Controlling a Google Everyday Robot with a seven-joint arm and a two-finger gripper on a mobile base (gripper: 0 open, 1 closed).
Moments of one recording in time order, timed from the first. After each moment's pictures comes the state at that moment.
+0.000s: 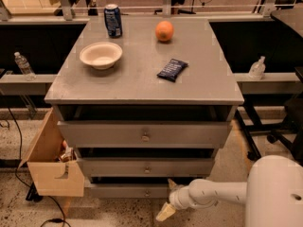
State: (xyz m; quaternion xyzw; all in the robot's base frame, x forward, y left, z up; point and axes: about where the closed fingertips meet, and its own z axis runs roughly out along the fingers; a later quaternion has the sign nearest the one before) arm 0.519 -0.062 0.239 -0.53 0.78 0.17 0.29
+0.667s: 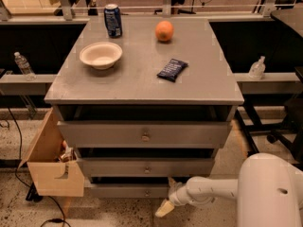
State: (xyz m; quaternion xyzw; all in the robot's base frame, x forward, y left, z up) arm 0.538 -0.064 0.223 -0.53 0.79 0.16 0.29
